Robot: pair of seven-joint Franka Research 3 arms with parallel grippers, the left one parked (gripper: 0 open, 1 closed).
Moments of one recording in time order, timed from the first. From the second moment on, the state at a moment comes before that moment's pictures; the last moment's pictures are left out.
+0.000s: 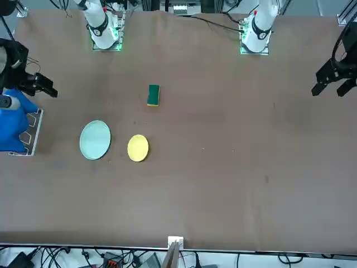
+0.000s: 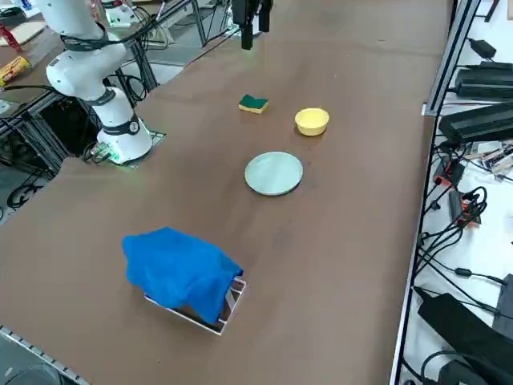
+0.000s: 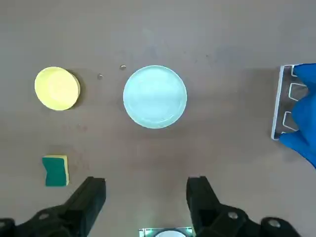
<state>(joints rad) -0.06 0.14 0.12 -1.41 -0.02 1.41 0.11</state>
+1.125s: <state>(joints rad) 0.25 0.03 0.14 -2.01 -0.01 1.92 0.49</state>
